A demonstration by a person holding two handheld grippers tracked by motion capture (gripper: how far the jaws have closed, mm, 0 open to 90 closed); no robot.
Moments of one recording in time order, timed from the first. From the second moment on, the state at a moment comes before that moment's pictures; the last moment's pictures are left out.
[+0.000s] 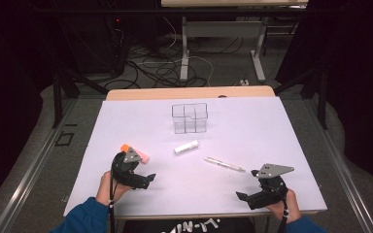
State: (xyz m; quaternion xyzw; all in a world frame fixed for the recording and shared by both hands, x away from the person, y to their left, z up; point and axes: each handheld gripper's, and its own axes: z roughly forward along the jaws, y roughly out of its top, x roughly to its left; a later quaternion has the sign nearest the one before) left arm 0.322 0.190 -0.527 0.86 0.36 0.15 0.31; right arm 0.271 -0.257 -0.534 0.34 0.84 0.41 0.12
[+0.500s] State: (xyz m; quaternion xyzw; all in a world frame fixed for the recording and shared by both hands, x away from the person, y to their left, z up) left arm 0.301 0.196 -0.531 0.87 0.36 0.15 0.31; right arm 0.271 -0.257 -0.533 0.35 0.84 0.40 0.12
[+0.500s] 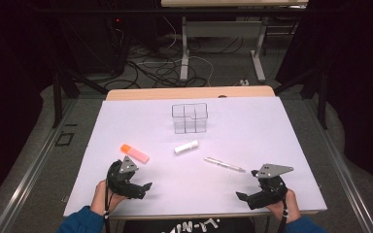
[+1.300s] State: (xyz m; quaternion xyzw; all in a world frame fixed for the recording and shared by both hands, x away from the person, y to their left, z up) left arm 0.288 0.200 -0.538 0.87 0.35 0.15 0.31; right arm 0.277 -0.246 -0.528 0.33 0.86 0.38 0.12
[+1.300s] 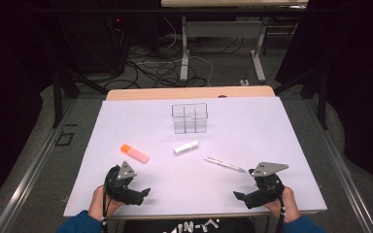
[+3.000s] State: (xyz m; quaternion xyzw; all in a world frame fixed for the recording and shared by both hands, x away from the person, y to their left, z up) left arm 0.291 0.197 -0.539 0.87 0.34 0.14 0.32; right arm 0.378 -0.164 -0.513 0.21 0.96 0.14 0.11
